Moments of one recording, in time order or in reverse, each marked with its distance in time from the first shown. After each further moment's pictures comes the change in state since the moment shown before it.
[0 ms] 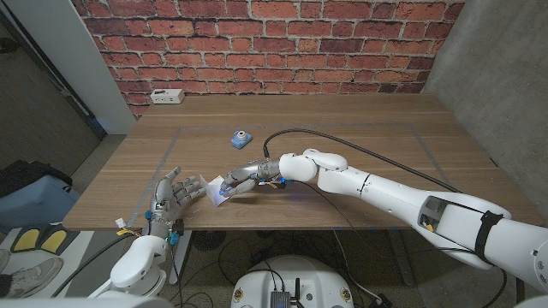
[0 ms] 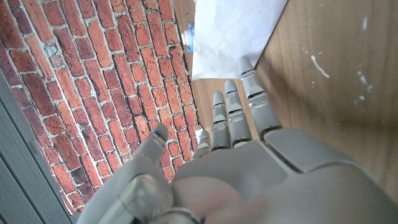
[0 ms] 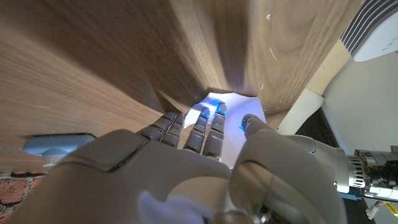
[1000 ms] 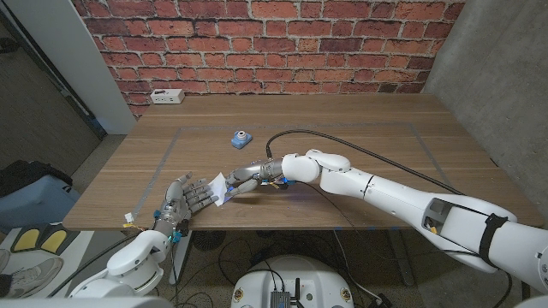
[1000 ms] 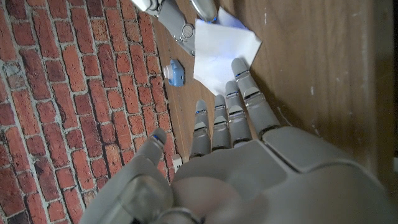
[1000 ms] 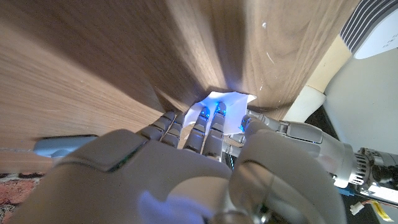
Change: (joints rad) left arm 0.006 0.196 -0.016 -0.092 -0.218 0.224 0.013; left_hand -0.018 0.000 -0.083 0.044 0.000 0.472 0.158 0.001 -0.088 -0.052 -0.001 -0.017 -0.090 -0.104 0.004 -0.008 -0.001 -0.070 -0.001 -0.025 -0.002; right arm -0.020 -0.025 0.020 -0.034 0.016 -0.008 -0.001; right_hand -0.009 0.002 -0.004 -0.004 0.000 0.005 0.005 0.000 0.000 0.006 0.006 -0.004 0.001 0.004 -0.004 0.008 0.000 0.002 0.002 0.001 -0.001
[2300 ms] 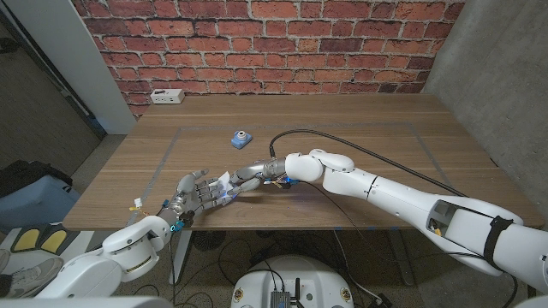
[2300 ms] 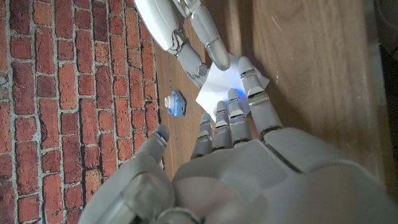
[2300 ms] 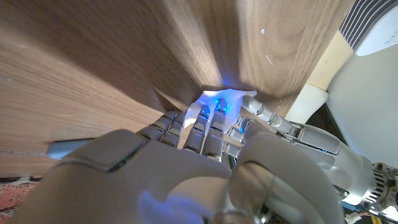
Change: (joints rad) left arm -0.014 0.062 -0.052 -0.093 -0.238 0.160 -0.031; left_hand 0.053 0.021 0.016 -0.038 0.000 -0.163 -0.016 0.014 -0.003 -0.062 0.004 0.021 -0.024 0.003 0.012 0.009 -0.008 0.098 0.018 0.025 -0.006; right arm -0.010 -0.019 0.013 -0.029 0.010 -0.023 0.026; right_hand -0.027 0.018 0.002 0.021 0.007 0.017 0.014 -0.004 0.005 0.021 0.010 -0.002 0.000 0.016 -0.002 0.008 -0.002 -0.015 0.007 -0.001 0.000
